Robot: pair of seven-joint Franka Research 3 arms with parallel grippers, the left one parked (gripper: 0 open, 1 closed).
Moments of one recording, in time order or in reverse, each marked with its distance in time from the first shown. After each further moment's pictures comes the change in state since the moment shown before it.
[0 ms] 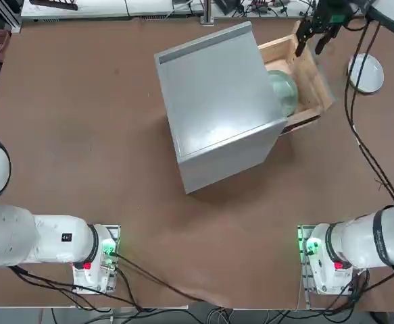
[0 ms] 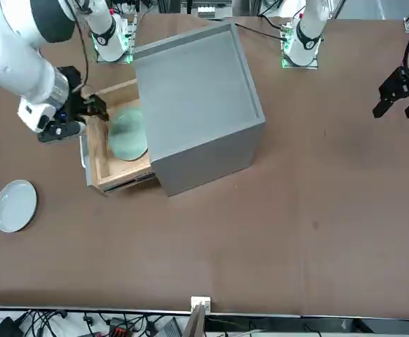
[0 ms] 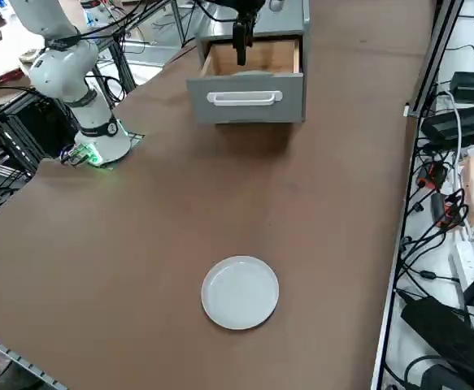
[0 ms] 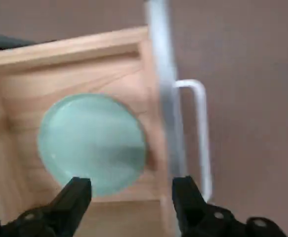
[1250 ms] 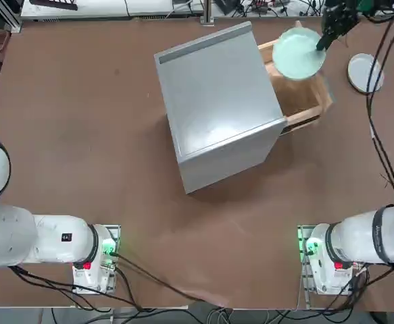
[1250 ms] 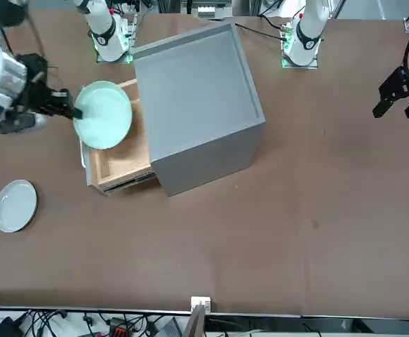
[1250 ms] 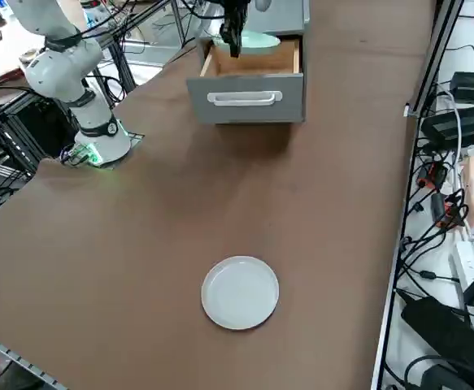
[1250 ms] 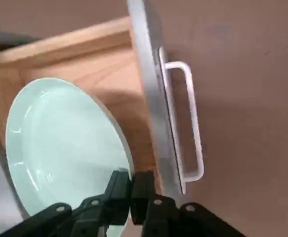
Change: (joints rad) arm -0.098 -0.038 0.027 -0.012 0.139 -0.085 -0.063
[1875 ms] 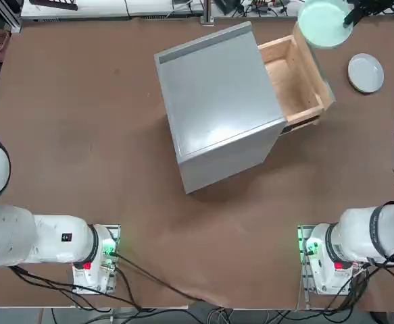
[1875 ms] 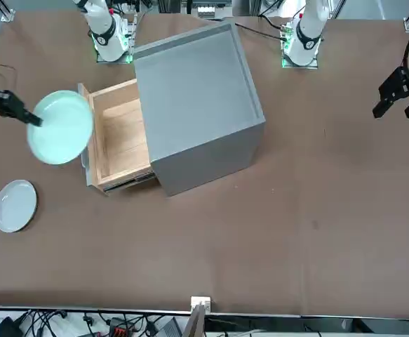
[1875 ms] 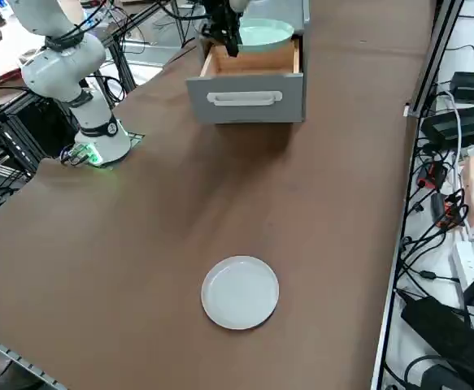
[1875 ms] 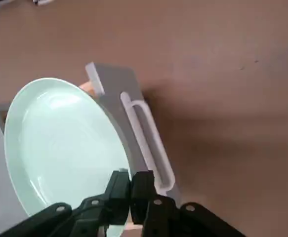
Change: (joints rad) arm -0.226 0.011 -0.002 0.101 0.152 -0.010 -0.018
